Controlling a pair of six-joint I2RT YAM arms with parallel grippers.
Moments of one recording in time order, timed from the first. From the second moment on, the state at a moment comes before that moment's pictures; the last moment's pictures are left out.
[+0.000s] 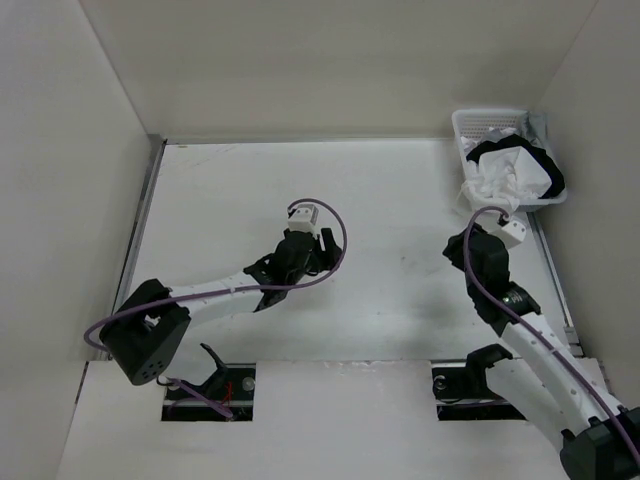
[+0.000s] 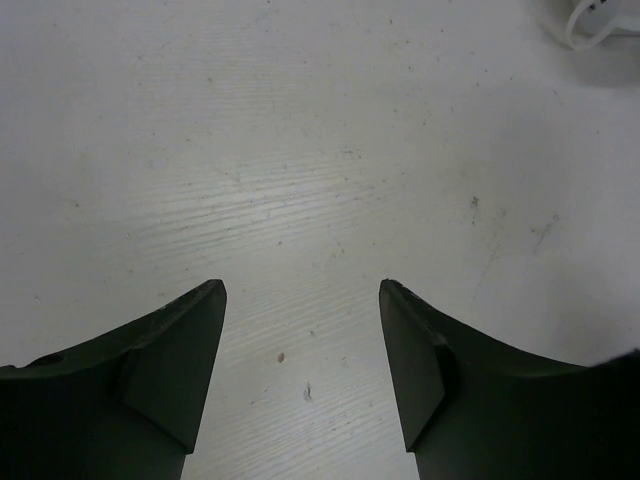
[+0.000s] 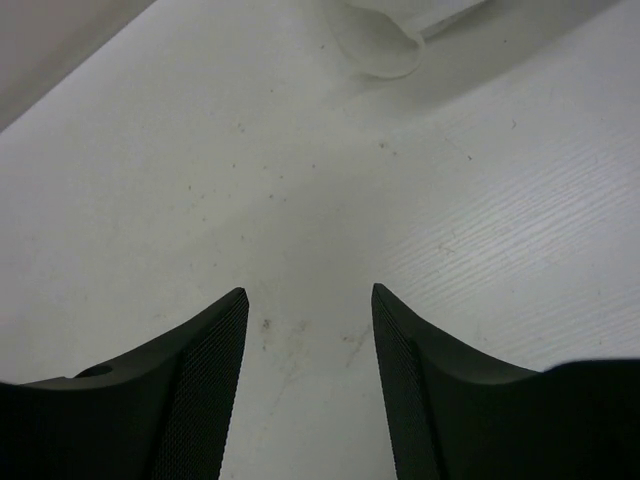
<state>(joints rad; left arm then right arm) -0.81 1.40 0.64 0.31 -0.28 -0.60 0.35 0.73 0.51 -0.22 0.51 0.67</state>
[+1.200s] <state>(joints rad) -0.78 1.39 0.54 0.51 -0.20 -0.59 -0.36 1.80 1.34 -0.09 0.35 0.52</state>
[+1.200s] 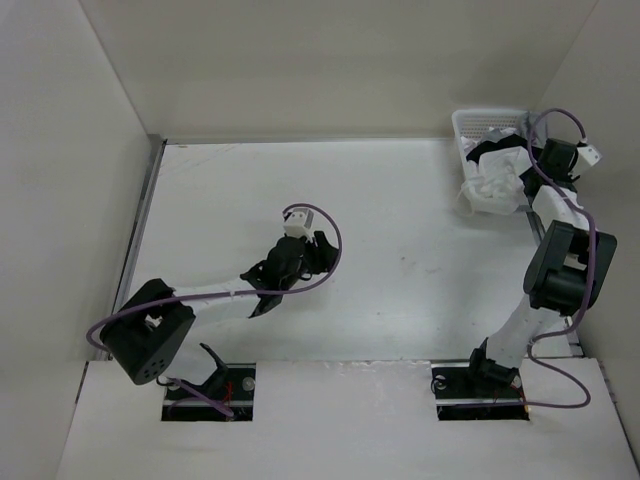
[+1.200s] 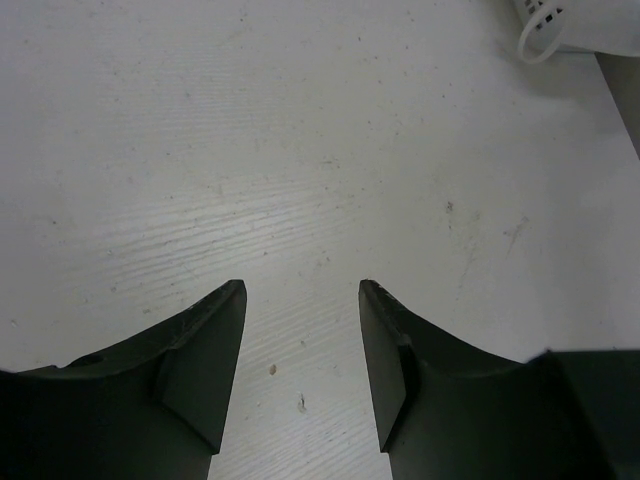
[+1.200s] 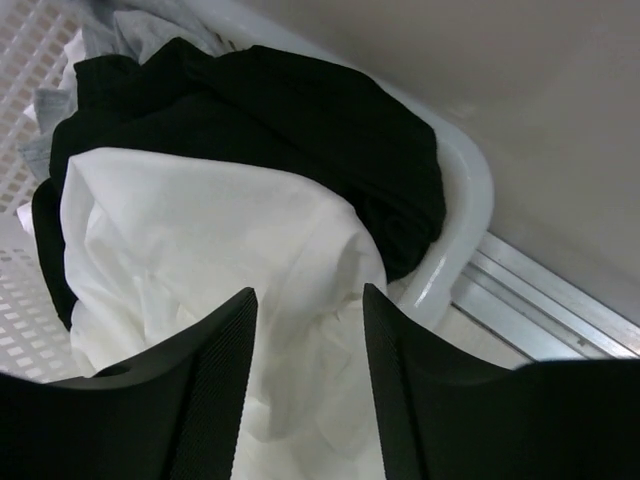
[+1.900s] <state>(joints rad) -0.71 1.44 0.54 0.55 -0.15 -0.65 0.01 1.47 1.53 0.02 0.26 0.52</state>
